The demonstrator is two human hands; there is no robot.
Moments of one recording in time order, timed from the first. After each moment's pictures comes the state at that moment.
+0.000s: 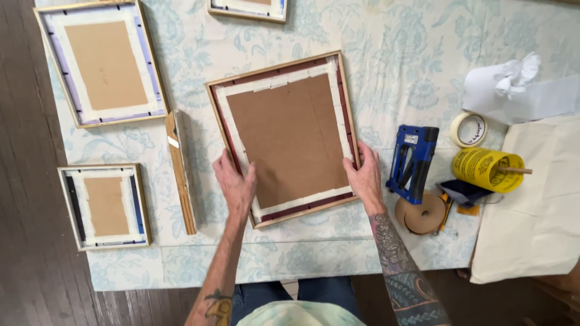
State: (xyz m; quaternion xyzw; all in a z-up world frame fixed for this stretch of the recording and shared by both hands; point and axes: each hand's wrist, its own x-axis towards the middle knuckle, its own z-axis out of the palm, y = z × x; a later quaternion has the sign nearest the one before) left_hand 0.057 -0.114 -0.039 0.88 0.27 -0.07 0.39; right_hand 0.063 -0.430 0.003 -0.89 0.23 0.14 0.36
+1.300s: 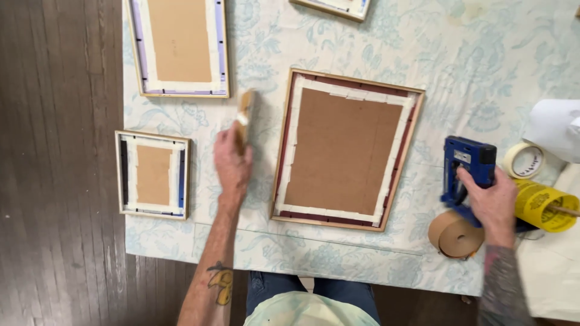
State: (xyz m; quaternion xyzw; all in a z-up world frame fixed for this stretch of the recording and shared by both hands) left_hand 0.087 -0.004 -0.007 0.92 0.21 -0.05 0.34; right_hand 0.101 -0.508 0.112 -0.94 0.20 0.13 0.24
